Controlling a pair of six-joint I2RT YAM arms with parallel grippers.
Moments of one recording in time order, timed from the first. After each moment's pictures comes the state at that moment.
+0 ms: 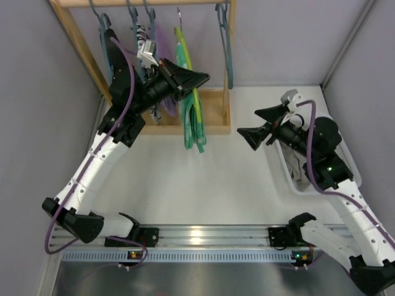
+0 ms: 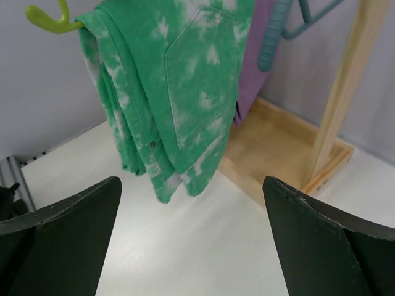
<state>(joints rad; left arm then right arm) -0.50 1.36 1.63 -0.08 0.43 -1.22 0.35 0.87 1.04 -0.12 -0.51 0.15</state>
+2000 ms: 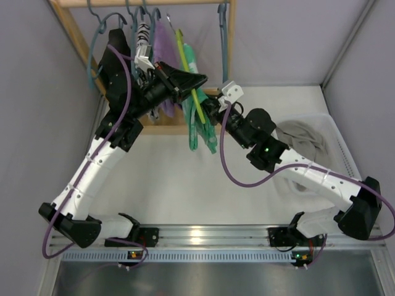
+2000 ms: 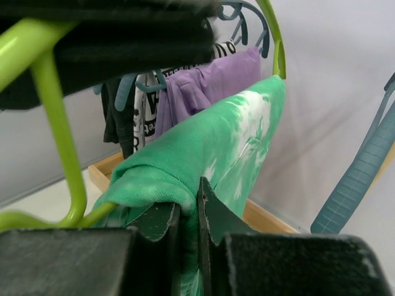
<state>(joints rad) -0.50 1.30 1.58 -0.07 0.40 -1.31 0.90 1.33 1.20 0.42 0.17 -0.19</state>
